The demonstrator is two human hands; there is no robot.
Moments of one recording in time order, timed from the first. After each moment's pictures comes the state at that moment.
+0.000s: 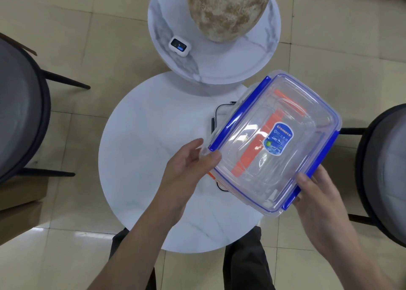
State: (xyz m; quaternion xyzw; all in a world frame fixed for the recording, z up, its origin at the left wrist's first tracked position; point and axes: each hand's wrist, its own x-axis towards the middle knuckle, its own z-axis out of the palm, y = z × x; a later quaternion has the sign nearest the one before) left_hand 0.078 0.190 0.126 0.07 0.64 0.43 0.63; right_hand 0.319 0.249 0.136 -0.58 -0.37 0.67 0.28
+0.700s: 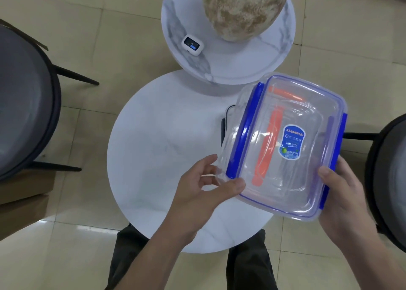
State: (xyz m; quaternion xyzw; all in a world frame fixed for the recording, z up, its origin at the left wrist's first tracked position) left_hand 0.089 0.165 0.123 0.09 0.65 0.41 0.63; right_hand 0.316 0.273 0.133 -0.59 -0.38 0.65 0.32
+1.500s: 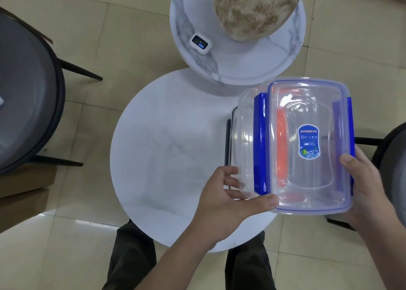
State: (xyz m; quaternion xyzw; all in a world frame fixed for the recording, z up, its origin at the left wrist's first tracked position) left_hand 0.117 0.172 0.121 0.10 0.66 0.36 0.66; right_hand 0.329 0.315 0.125 -0.59 -0.41 0.65 0.26
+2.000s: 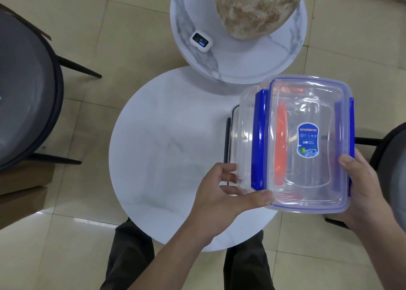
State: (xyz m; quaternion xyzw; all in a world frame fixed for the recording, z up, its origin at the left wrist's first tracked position) left_hand 0.110 0.173 0.120 0.10 0.65 0.37 0.65; right_hand 0.325 0.310 0.124 -0.58 -0.40 0.66 0.26
